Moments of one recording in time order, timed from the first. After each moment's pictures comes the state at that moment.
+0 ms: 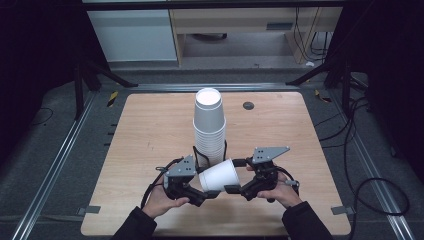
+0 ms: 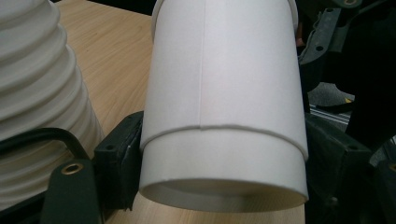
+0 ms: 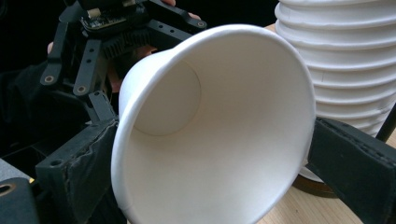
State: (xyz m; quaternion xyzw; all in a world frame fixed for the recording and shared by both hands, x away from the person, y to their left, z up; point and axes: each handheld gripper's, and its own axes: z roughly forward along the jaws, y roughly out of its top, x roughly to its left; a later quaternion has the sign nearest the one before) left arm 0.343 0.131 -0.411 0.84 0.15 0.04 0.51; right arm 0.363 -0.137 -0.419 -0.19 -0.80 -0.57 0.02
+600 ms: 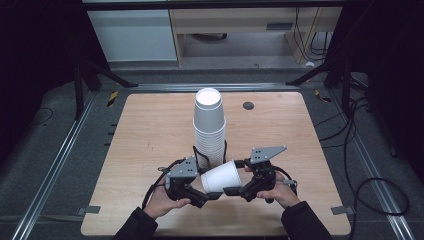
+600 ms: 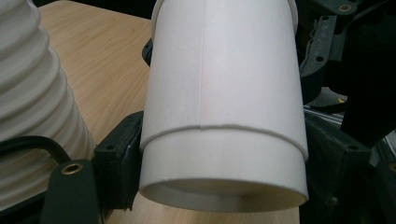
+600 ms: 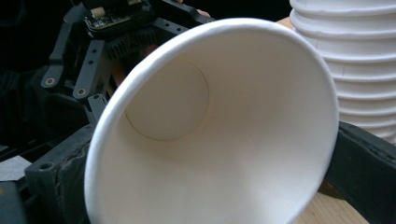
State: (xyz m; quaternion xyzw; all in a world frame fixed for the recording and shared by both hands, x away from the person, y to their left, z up) left arm 0.342 0.126 -0.413 0.84 0.13 0.03 0.52; right arm 0.366 -0.133 -0.423 -0.19 -0.80 -0.57 0.05
